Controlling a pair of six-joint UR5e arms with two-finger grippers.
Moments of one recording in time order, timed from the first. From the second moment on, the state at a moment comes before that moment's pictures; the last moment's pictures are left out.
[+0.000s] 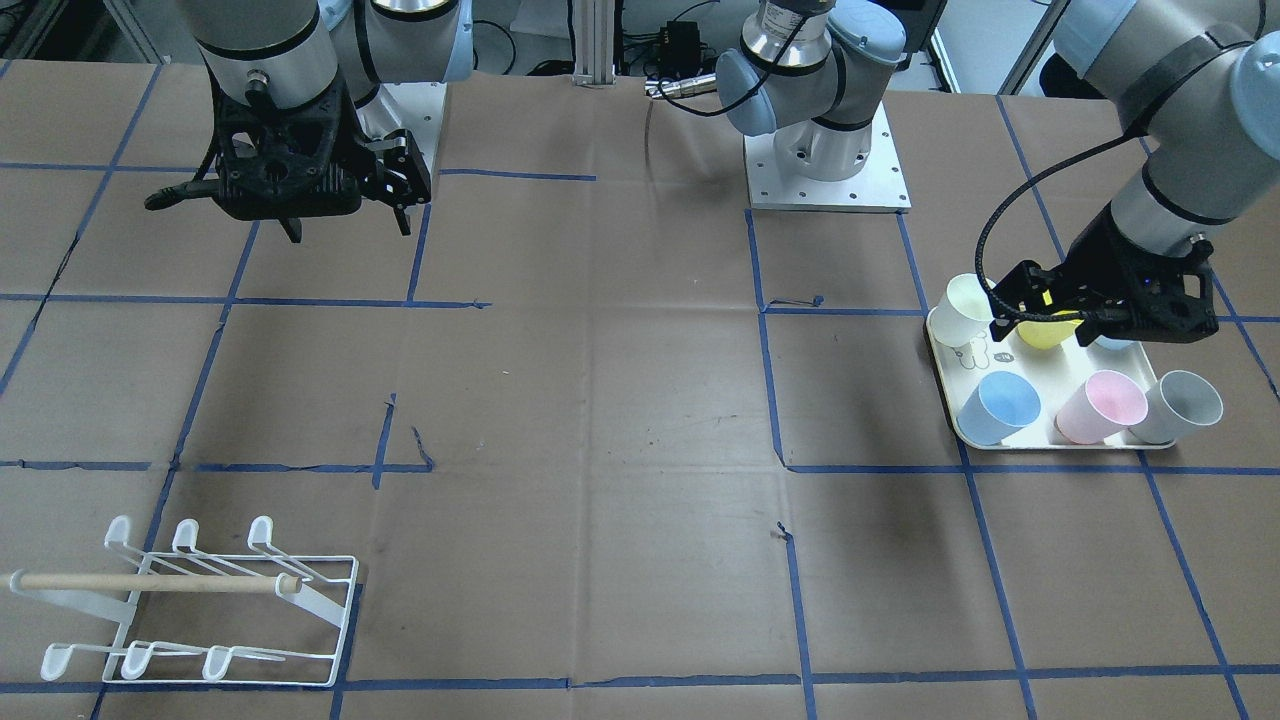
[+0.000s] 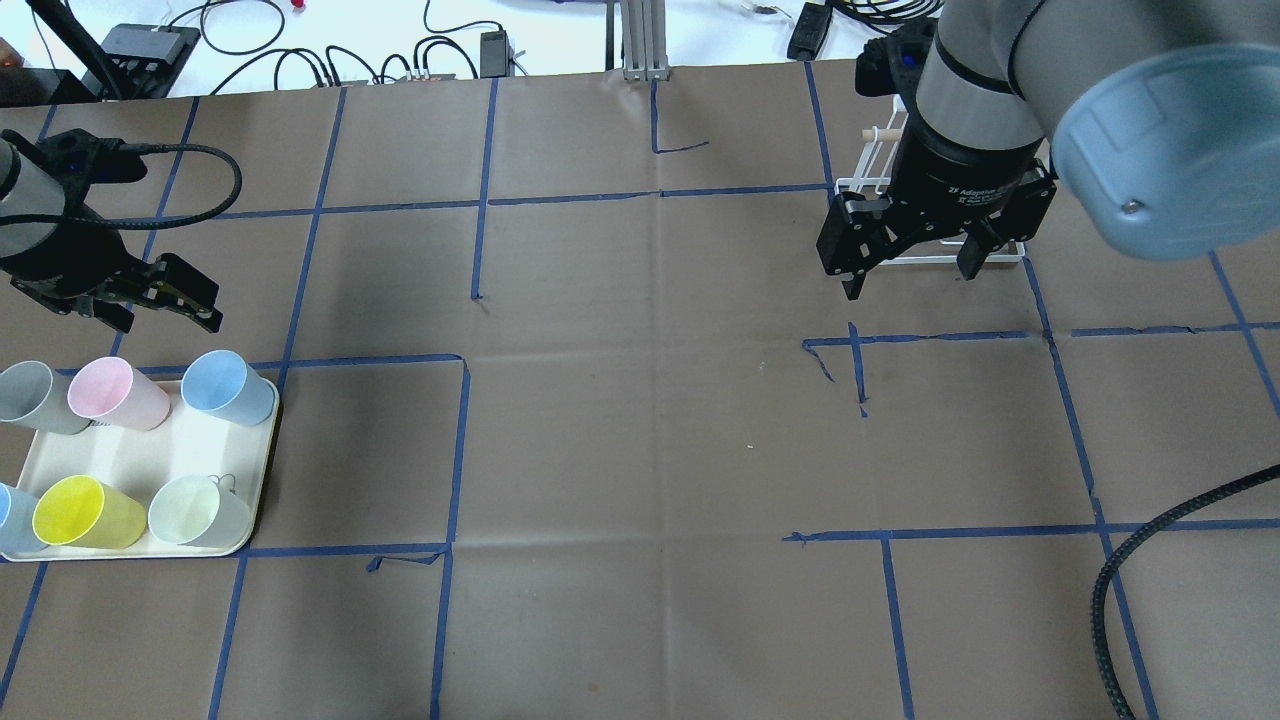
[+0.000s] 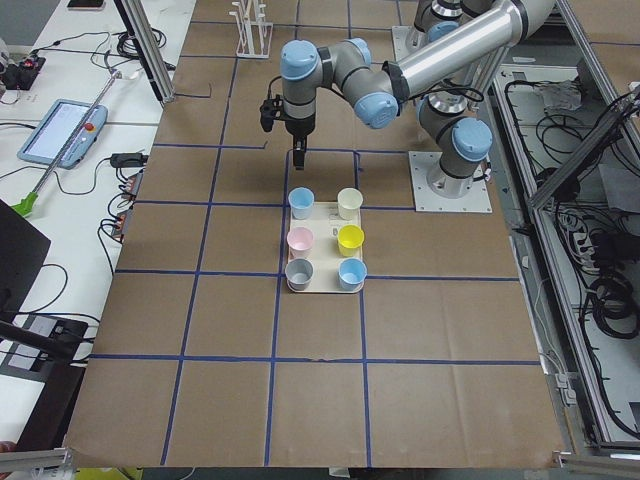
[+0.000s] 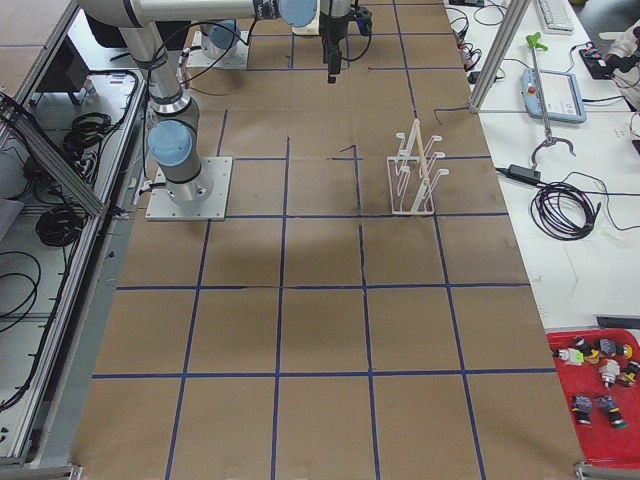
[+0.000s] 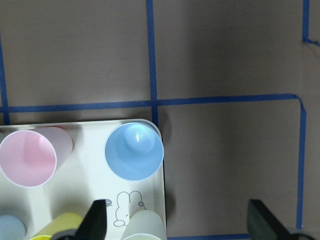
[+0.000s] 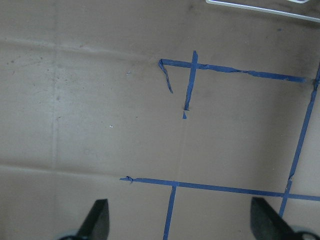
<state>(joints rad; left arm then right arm) -1.12 -1.60 -1.87 -1.24 1.56 0.49 1.66 -1.59 1.62 -1.54 -1.59 -0.04</state>
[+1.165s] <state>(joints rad) -1.12 -1.77 -2.05 -0.92 1.58 0.50 1.66 -1.59 1.62 -1.54 -1.59 -0.04</state>
